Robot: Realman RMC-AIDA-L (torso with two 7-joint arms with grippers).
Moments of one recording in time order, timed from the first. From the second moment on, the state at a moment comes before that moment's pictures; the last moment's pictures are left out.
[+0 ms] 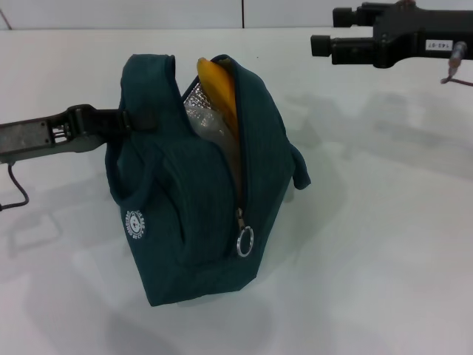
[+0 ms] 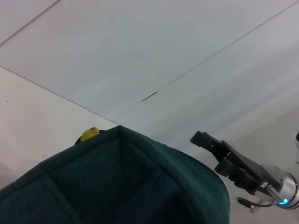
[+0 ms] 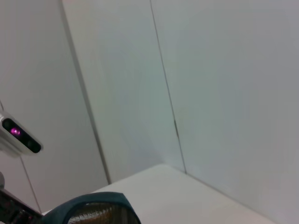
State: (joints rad) left arm -0.43 -2.03 0.66 0.82 1.83 1.78 -2.26; right arm 0.61 2.01 -1.09 -1.00 -1.69 -1.31 1.80
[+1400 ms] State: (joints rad) left arm -0.43 -2.03 0.66 0.80 1.83 1.77 -2.24; right arm 0.70 2.02 -1.43 -0.99 -1.84 -1.12 2.04
